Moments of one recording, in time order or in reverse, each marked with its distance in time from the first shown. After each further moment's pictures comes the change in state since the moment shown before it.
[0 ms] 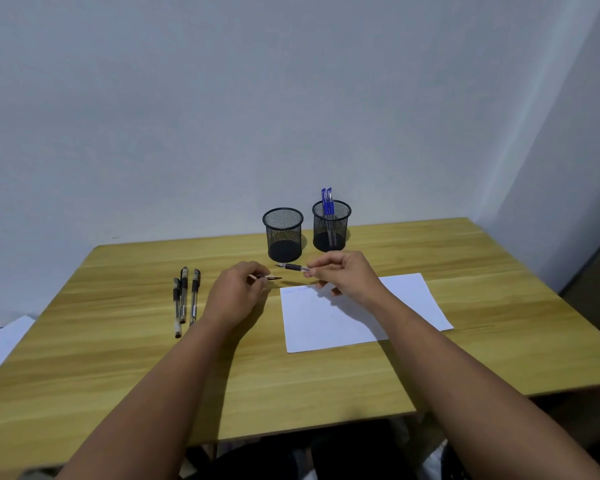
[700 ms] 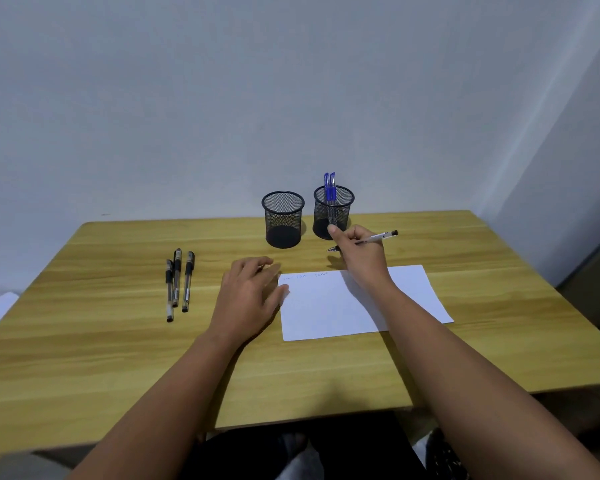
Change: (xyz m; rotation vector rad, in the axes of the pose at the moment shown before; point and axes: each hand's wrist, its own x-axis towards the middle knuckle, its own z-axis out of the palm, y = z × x) left_hand -0.030 -0.010 0.036 0.272 0.093 0.274; right_hand 0.023 0.011 0.000 0.231 0.357 -0.014
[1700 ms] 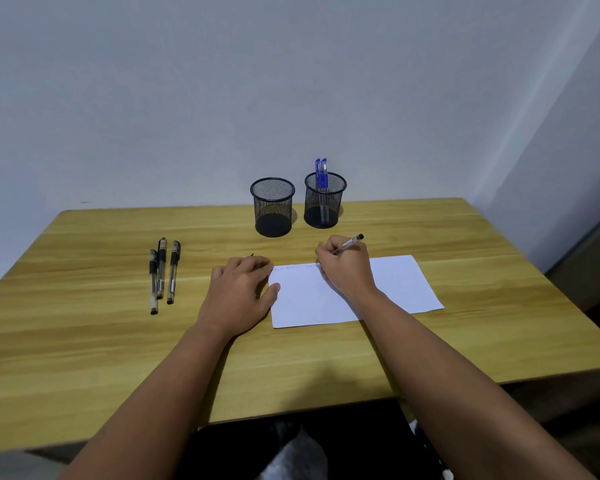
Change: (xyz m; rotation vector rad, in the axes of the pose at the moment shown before) left_hand -0.001 0.002 0.005 0.094 -0.173 -0.015; right_hand -0.001 0.052 -0.003 -0.285 -0.046 -0.102
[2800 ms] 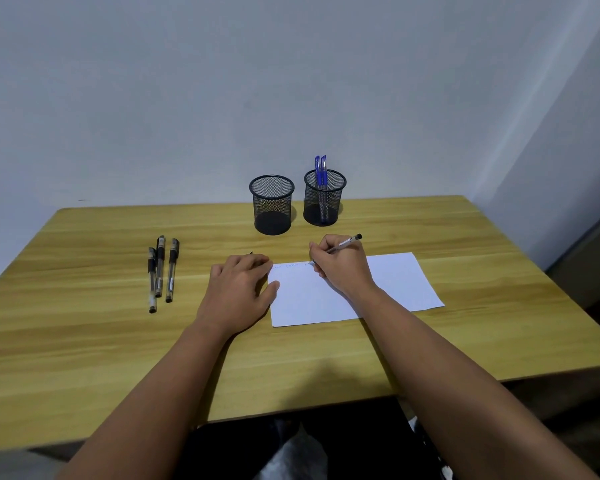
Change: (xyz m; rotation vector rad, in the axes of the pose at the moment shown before) left_hand 0.001 -0.001 0.001 0.011 -0.008 -0.001; right_hand 0.000 -0.003 0.001 -0.015 -0.080 0.049
